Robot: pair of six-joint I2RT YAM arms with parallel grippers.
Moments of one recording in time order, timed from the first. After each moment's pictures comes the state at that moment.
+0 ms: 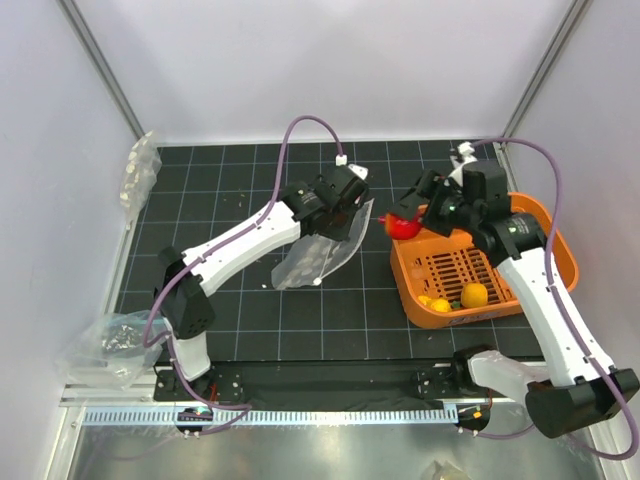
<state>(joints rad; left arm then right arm) -0.89 1.82 1.77 -0.90 -0.23 -0.39 0.23 1.09 1.24 -0.75 -0.25 0.62</state>
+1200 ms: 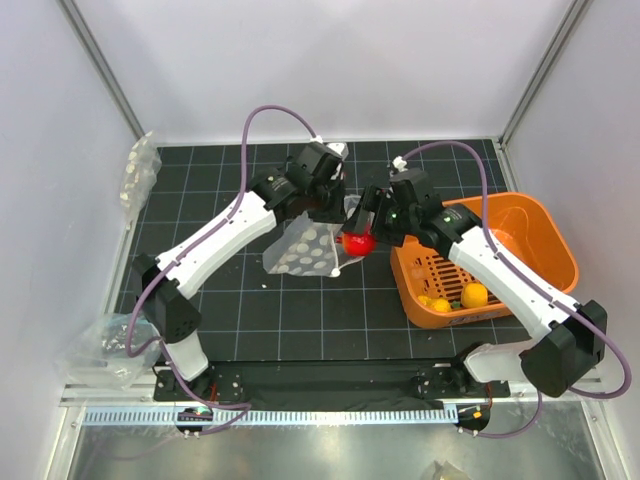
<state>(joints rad) -0.80 1.74 1.80 -0.85 0.00 -0.56 0.56 1.31 1.21 -0.61 -0.11 0.75</state>
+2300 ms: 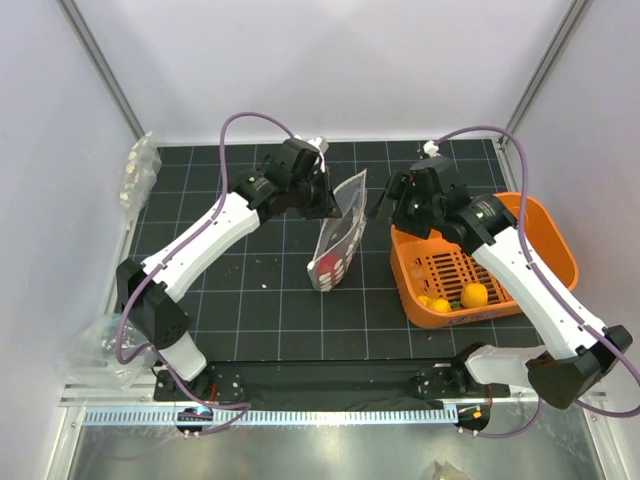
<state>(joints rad) -0.71 1.67 1.68 -0.74 0.13 -0.68 0.55 1.23 1.41 -0.89 0.09 0.76</state>
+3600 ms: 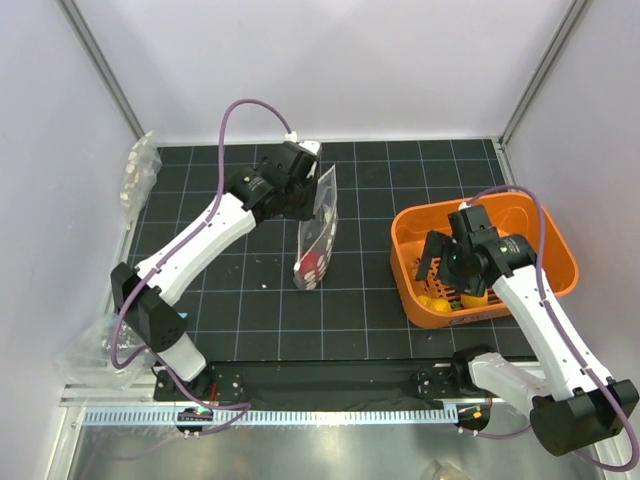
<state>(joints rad) -0.71 1.64 1.71 -0.89 -0.15 -0.39 0.27 1.00 1.03 -1.16 0.06 0.57</state>
